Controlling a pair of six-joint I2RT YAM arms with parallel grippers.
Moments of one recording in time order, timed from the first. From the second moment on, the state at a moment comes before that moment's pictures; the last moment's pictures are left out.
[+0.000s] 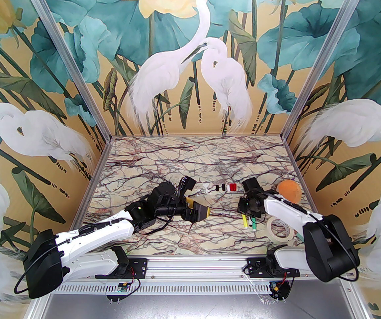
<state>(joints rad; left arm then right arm) -0.89 1.16 0.70 -0.02 0.39 -0.63 0.32 1.38 0.64 -0.59 -0.03 0.56</state>
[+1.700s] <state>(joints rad) -0.89 1.31 0.62 0.52 0.56 -0.98 0.53 0.97 0.62 0.07 -0.55 0.91</state>
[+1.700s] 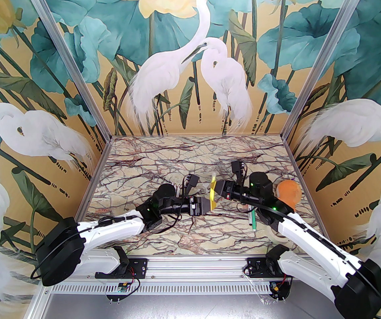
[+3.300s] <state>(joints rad) -0.87 1.32 0.63 0.42 0.74 -0.84 0.58 0.98 0.67 -0.03 -0.52 0.88</state>
